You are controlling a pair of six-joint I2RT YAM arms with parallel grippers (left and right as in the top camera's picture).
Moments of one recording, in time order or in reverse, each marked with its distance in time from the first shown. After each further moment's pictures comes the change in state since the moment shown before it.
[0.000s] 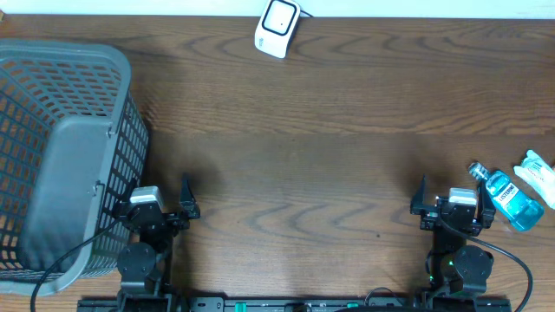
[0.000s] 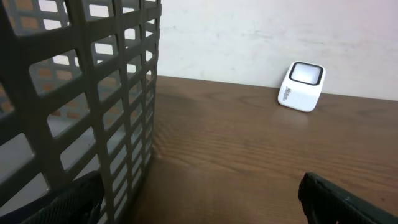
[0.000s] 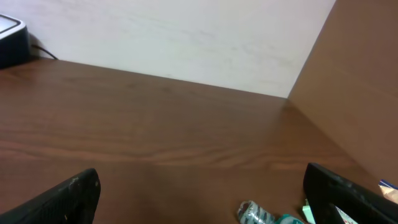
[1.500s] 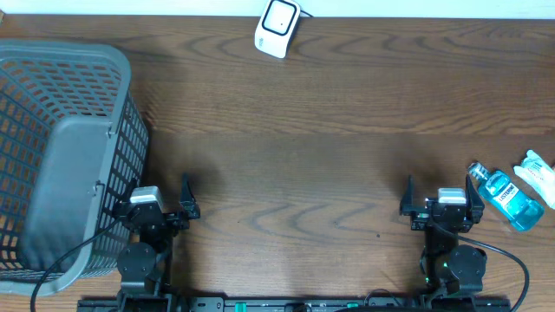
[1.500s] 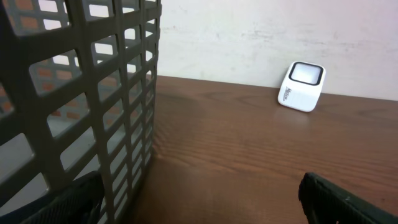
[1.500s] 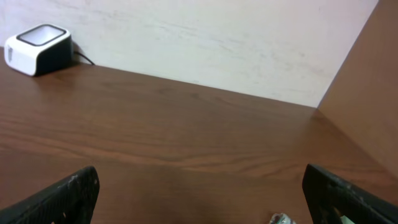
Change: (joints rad) left arm 0.000 0.000 0.000 0.000 0.000 0.000; right arm 0.111 0.000 0.000 0.000 0.006 0.043
